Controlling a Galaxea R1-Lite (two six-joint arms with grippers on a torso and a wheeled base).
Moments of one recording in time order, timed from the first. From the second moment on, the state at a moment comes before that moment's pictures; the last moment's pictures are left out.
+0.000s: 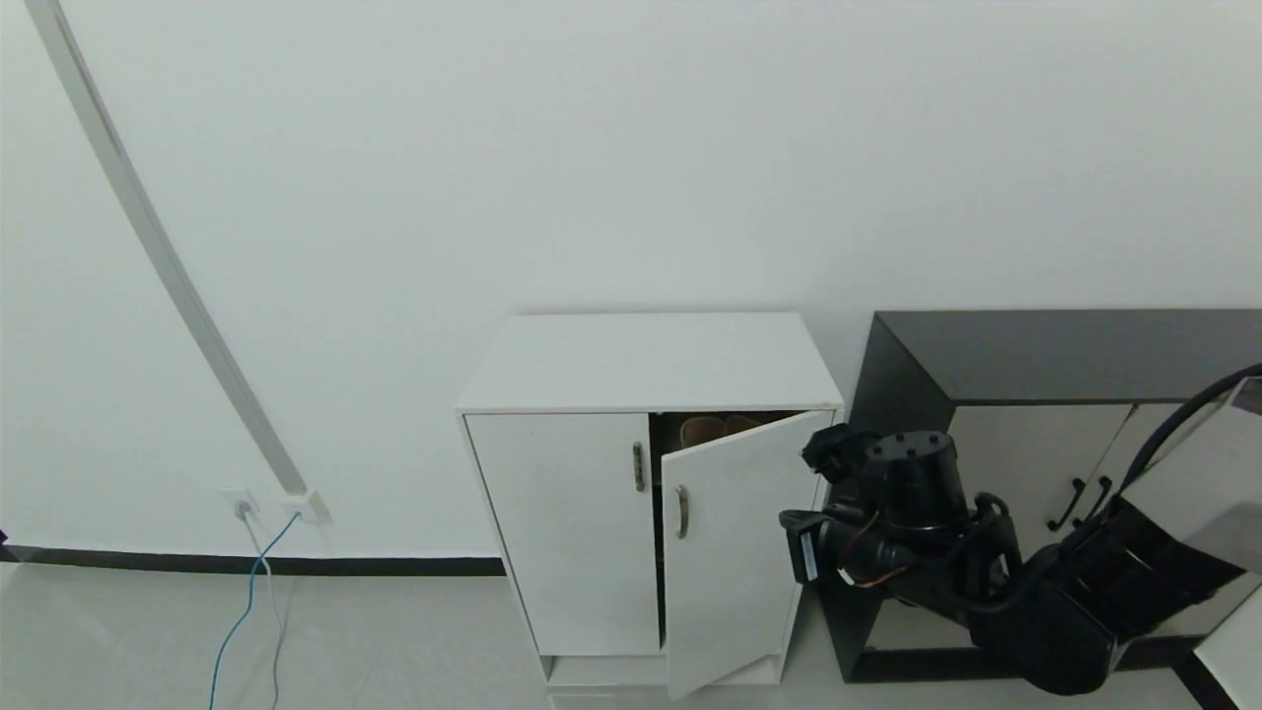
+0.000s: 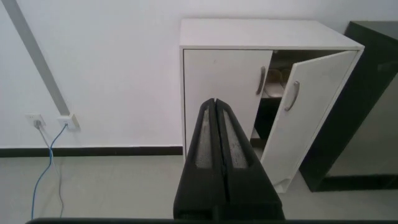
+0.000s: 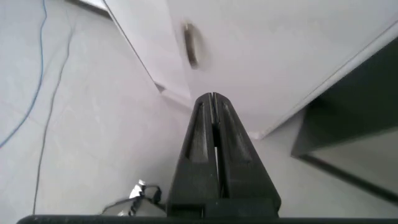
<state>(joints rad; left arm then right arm) 0.00 0.00 0.00 0.00 0.00 -0.02 0.61 2.03 -0.74 -0.84 -0.07 0.09</state>
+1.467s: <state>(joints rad) 0.00 0.00 0.00 0.00 0.00 -0.02 0.65 2.23 -0.69 -1.05 0.01 0.05</state>
